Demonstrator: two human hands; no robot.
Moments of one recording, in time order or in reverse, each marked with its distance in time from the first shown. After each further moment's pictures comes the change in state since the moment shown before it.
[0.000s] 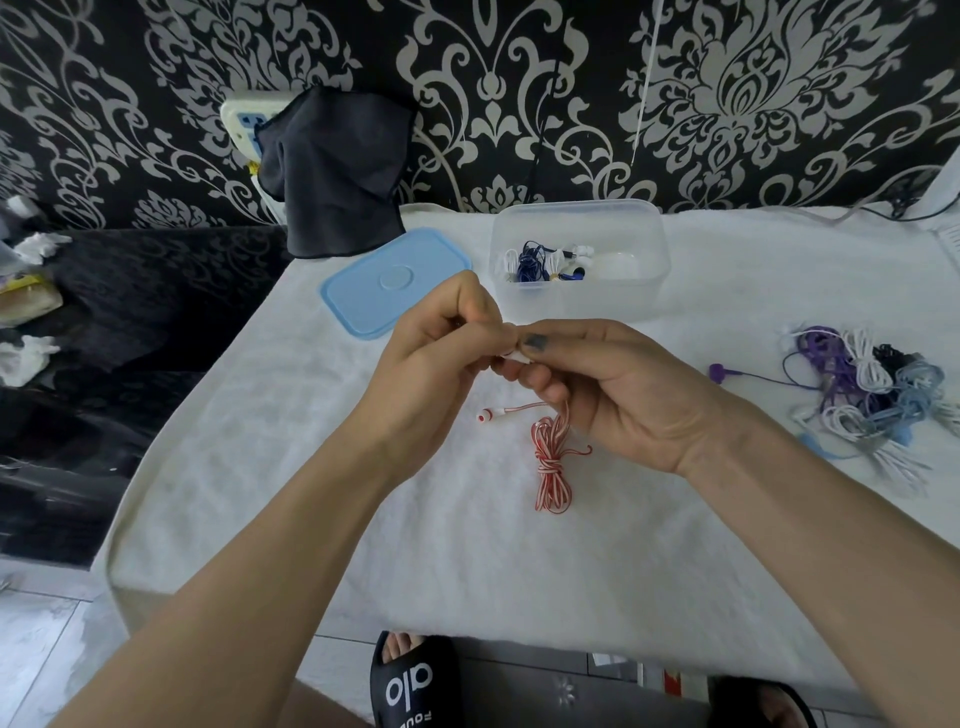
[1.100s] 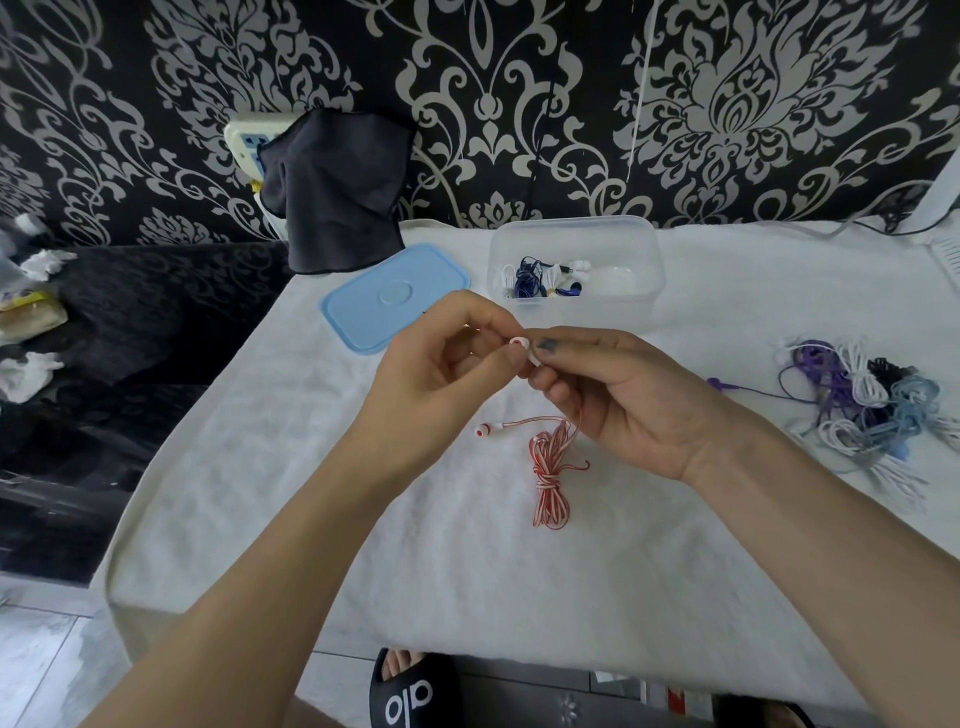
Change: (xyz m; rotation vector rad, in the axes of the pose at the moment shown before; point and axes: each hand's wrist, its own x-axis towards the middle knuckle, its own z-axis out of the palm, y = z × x) left_hand -0.007 0.004 -0.003 0.350 0.013 0.094; right_hand 0.001 -0.006 -0.011 0.058 0.066 0.022
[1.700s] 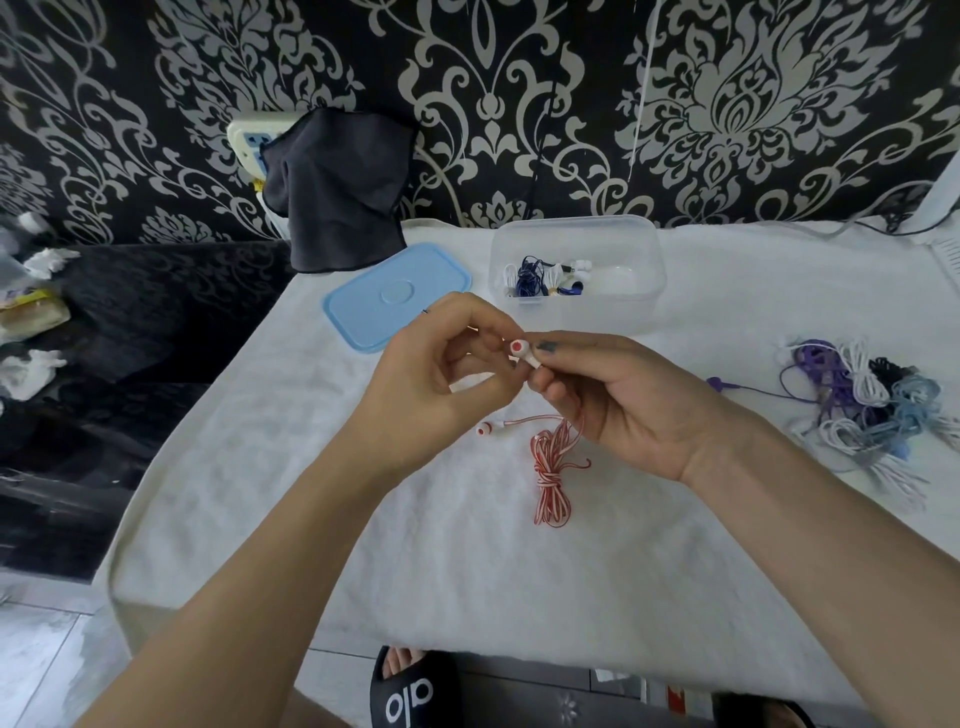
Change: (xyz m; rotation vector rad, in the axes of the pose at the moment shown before) left_hand 0.003 -0.006 -0.007 0.046 -0.061 0.029; right_hand 0.004 0.004 -0.005 0.053 0.016 0.055
